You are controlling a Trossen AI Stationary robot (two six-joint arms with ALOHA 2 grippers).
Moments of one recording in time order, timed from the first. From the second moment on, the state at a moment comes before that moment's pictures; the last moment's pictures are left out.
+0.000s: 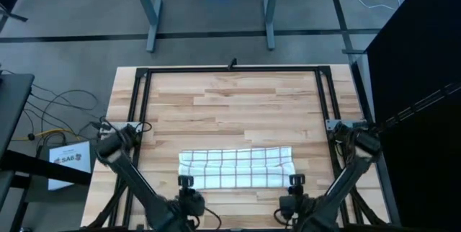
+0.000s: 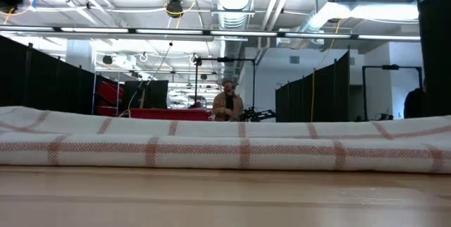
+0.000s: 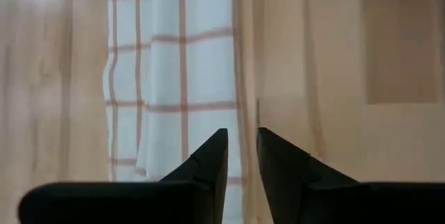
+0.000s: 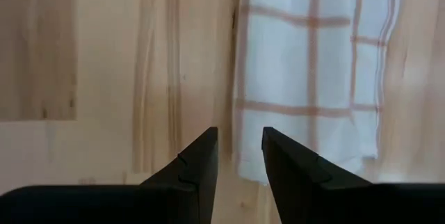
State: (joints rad) left arm -0.88 2.10 1.71 -1.27 -0.59 -0.83; right arm 0.97 2.04 1.51 -1.21 0.40 0.90
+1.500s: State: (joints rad) left arm -0.92 2.38 1.86 -1.52 -0.57 -1.06; right arm 0.92 2.12 1.46 -1.19 0.37 0.94
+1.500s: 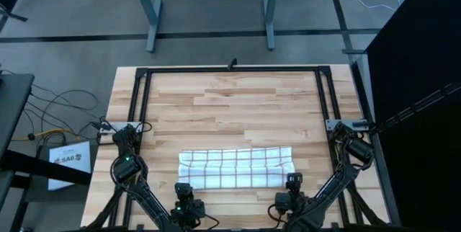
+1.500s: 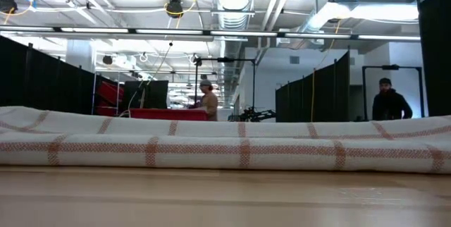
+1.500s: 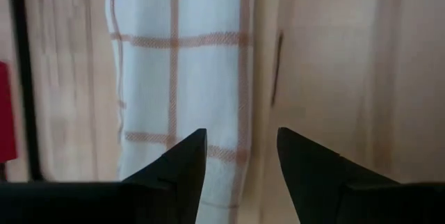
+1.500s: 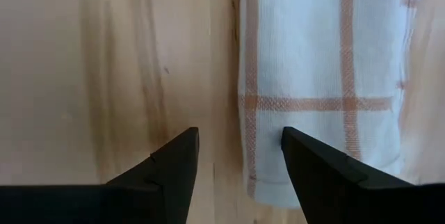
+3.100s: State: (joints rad) left arm -0.92 2.37 1.72 -1.45 -0.57 -1.06; right arm 0.89 2.11 1.36 -1.08 0.45 0.90
